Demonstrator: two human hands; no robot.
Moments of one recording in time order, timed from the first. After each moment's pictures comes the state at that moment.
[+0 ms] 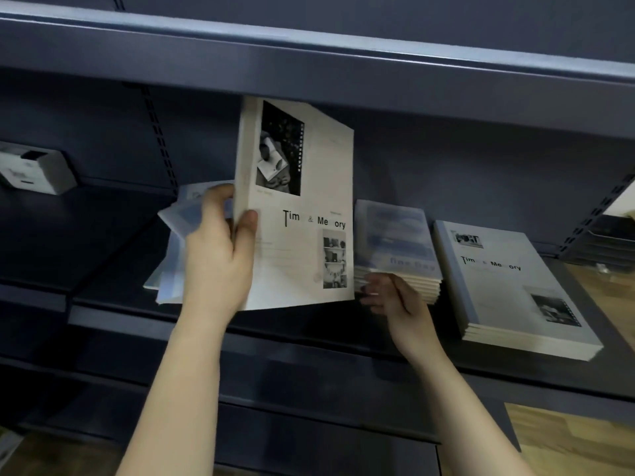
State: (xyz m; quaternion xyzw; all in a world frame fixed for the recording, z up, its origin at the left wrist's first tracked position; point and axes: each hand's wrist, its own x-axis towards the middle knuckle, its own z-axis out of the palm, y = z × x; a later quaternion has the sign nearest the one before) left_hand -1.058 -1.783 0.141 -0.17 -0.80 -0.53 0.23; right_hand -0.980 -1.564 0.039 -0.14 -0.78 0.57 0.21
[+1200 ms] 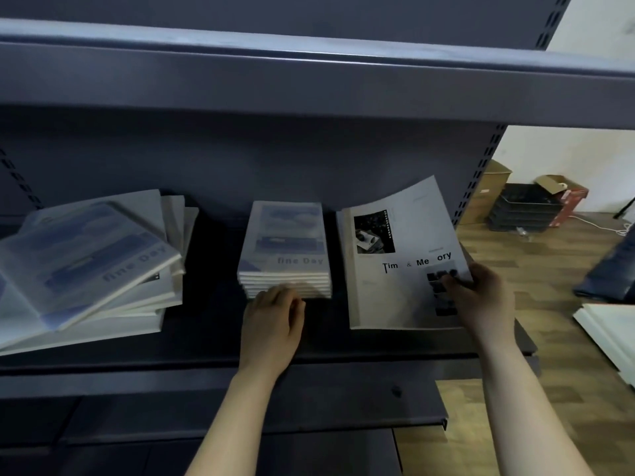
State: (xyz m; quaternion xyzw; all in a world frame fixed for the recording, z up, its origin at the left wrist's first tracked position) left_hand -1.013 -1.604 0.002 -0.34 -0.88 -0.31 0.14; right_hand -0.861 -1.355 0.060 -0.38 -0.79 0.32 0.35
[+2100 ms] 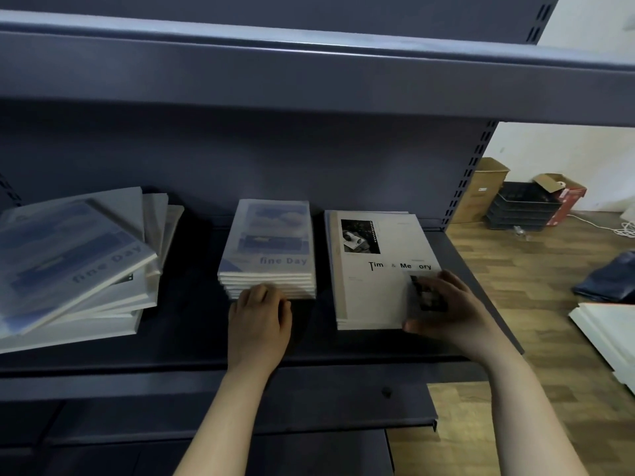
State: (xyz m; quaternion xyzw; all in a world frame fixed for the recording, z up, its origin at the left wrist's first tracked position) left_hand -1.014 -1.587 -0.008 -0.29 -0.91 -0.24 0.17; right_hand -0.837 -1.351 0.064 -0.29 -0.89 0.32 0.10
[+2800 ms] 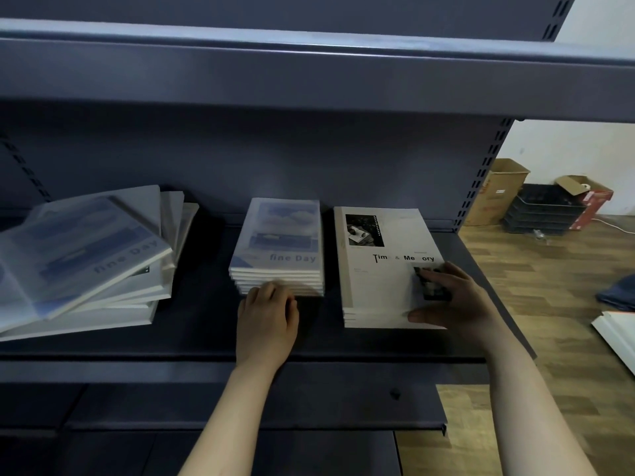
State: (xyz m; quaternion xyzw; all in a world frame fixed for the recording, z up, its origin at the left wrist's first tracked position) left_hand -1.011 -1.589 -0.008 -0.29 -0.91 -0.26 0.16; right_hand -0.857 -1.339 0.062 -0.28 -0.90 0.31 0.11
